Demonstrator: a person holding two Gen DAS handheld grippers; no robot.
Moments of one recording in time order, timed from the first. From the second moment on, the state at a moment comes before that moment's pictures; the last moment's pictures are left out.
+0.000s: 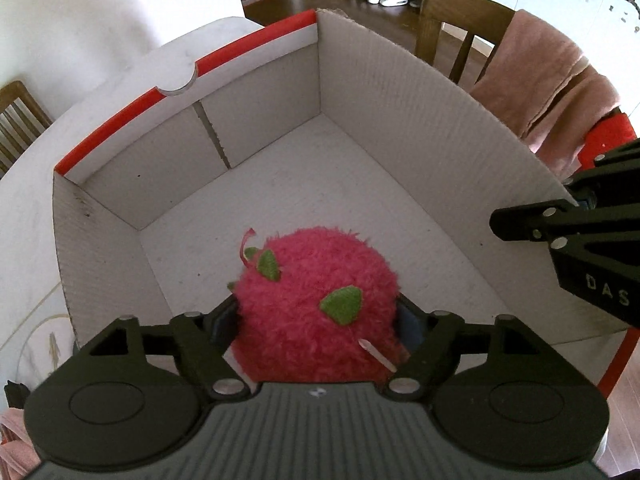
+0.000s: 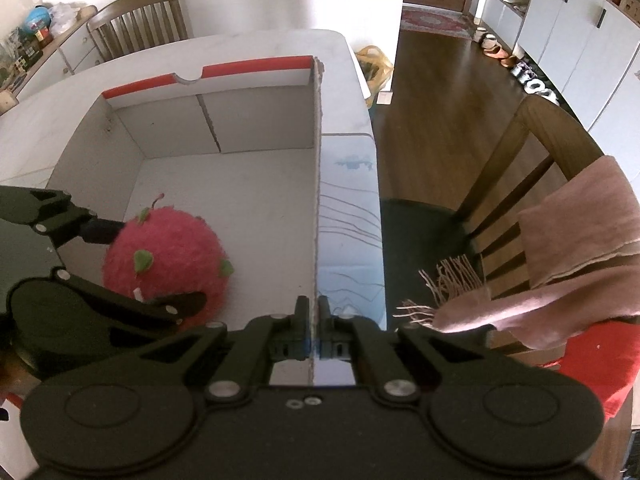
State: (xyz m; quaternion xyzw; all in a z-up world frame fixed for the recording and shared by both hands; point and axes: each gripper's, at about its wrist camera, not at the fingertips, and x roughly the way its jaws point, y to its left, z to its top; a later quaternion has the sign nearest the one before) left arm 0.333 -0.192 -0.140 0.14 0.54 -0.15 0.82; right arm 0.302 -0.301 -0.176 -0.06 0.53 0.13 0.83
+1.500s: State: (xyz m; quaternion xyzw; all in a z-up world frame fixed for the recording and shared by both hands) left arm 0.178 0.045 -0.075 -0.02 0.43 0.04 0.90; right arm 0.294 -0.303 -0.168 -0.05 0.54 0.11 0.83
